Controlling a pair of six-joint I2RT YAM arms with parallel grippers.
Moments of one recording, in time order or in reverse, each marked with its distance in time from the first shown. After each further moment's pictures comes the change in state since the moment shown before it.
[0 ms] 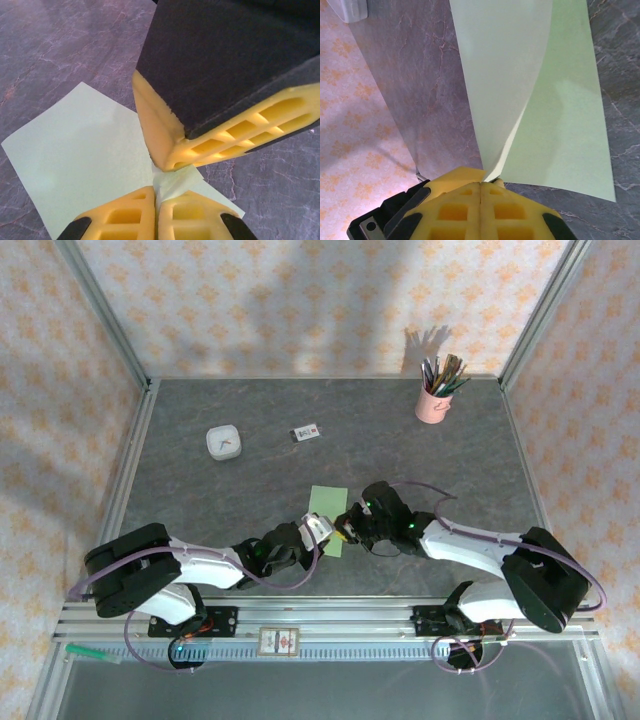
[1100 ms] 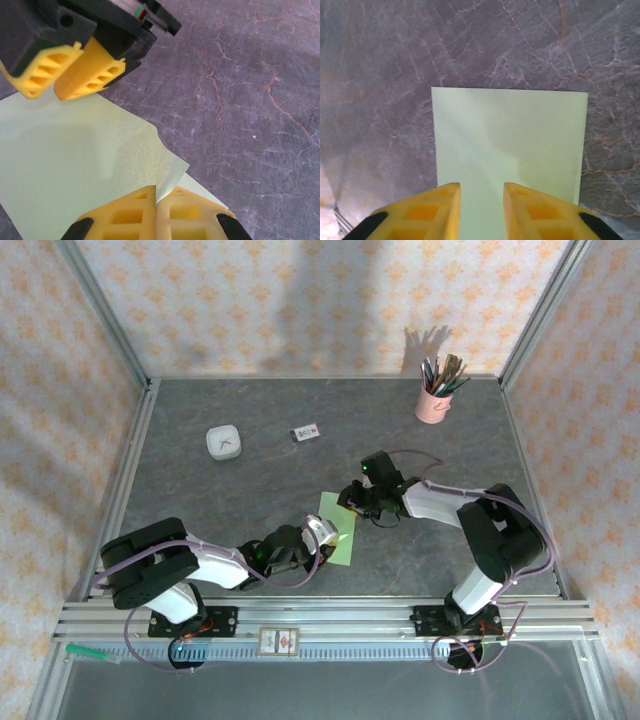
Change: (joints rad) left arm 0.000 0.092 -0.016 0.138 0.160 -0.133; right arm -0.211 0.336 0.257 -0.156 -0.009 -0.502
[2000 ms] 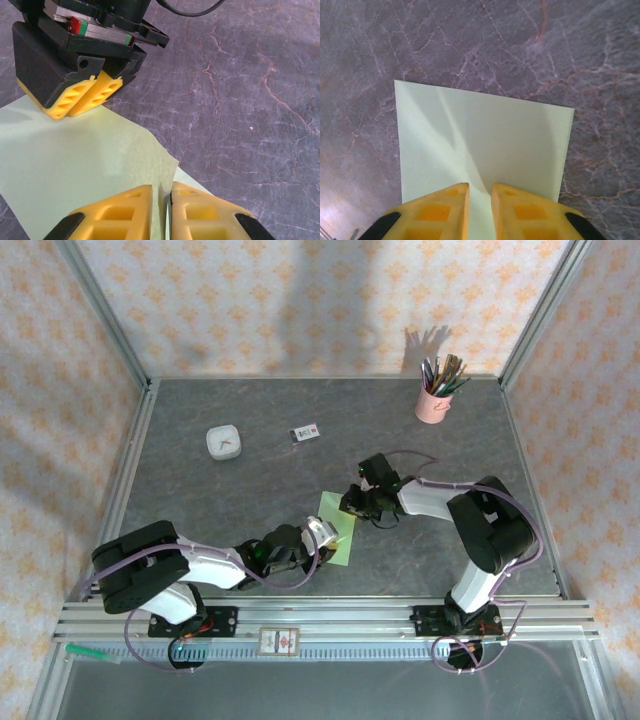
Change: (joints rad) left arm 0.000 -0.051 0.003 -0.073 0.011 0.056; right arm -0.004 0.068 0.020 -0.026 0.008 -0.084
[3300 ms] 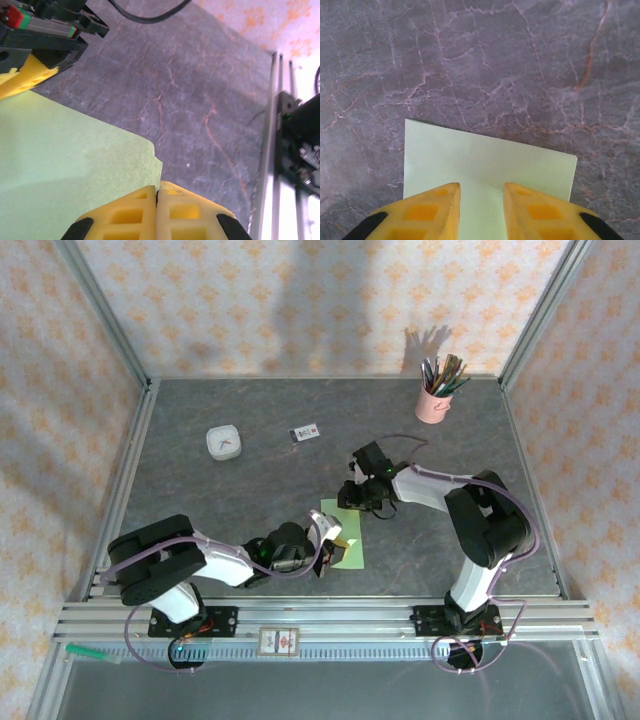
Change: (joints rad) left arm 0.000 0.101 0.033 0.173 0.163 -0.320; right arm -0.001 0.045 0.157 -0.199 0.035 -0.287
